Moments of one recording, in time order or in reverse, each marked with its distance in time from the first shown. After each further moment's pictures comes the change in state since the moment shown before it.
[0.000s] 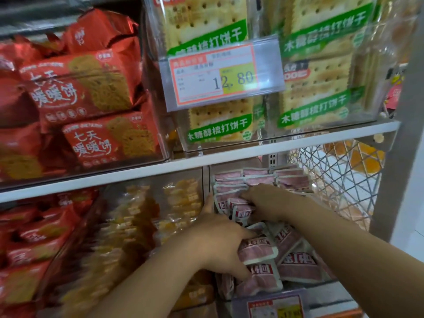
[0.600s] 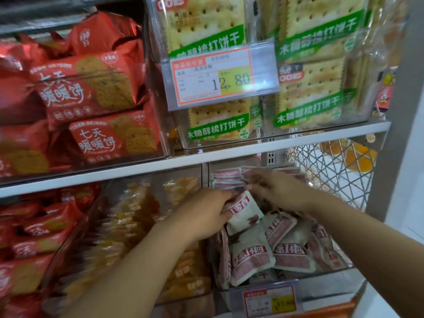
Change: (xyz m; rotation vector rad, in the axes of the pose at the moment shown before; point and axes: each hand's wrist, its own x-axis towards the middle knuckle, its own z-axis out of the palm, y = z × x) left_hand 0.010 -0.026 0.005 -0.201 0.427 -0.168; right_hand -0.028 0.015 -0.017 0.443 0.226 0.057
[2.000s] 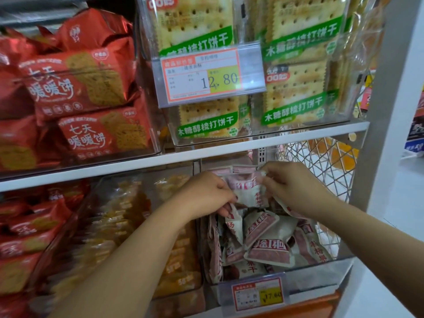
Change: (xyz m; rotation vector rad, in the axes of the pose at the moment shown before) left_hand 0.009 0.021 -0.023 -0.686 -0.107 -0.276; right_hand -0.043 -0.013 -0.018 -0.020 0.314 0.001
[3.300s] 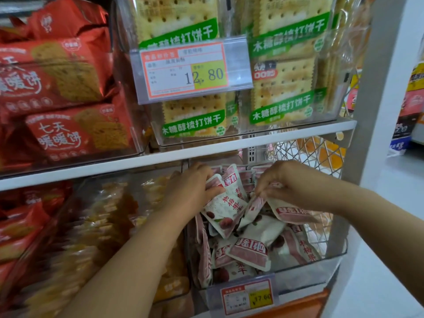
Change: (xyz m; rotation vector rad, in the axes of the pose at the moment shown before) left_hand 0.030 -0.026 0.008 0.585 0.360 0.248; right_hand 0.003 0.012 -0.029 -0.200 -0.323 -0.131
